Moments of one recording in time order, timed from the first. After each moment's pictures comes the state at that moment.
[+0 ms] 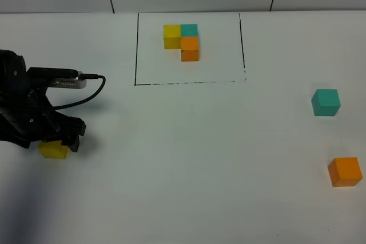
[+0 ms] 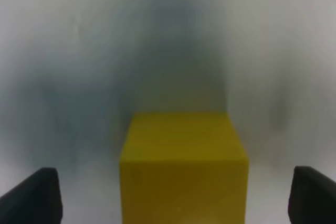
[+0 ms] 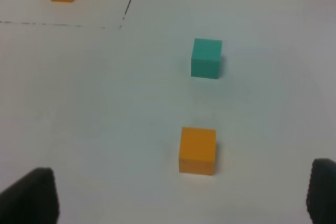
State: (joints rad) left arm -0.14 1.82 -0.94 0.00 0.61 -0.08; right arm 0.04 0.01 -0.50 0.08 1.07 -0.10
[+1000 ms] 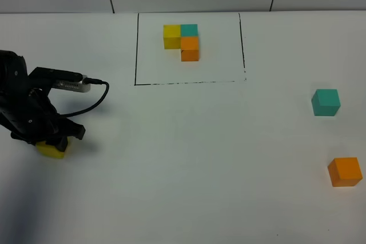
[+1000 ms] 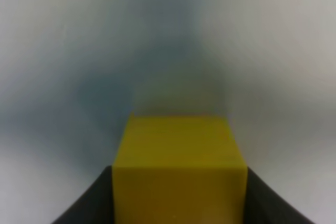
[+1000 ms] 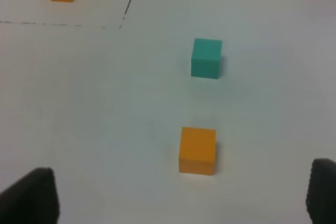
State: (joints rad) left arm -0.14 1.83 -0.96 0.00 0.62 0.06; right arm 0.04 0.01 -0.50 0.08 1.07 -0.10
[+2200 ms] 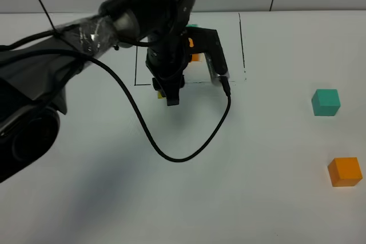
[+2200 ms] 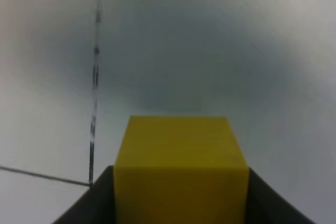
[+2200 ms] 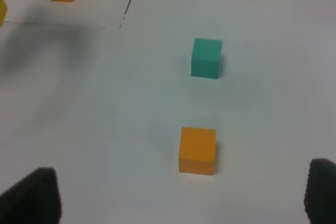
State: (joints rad) left arm -0.64 2.31 -2.00 0.14 1.18 0.73; right arm 0.04 0.01 -0.50 0.08 1.07 -0.10
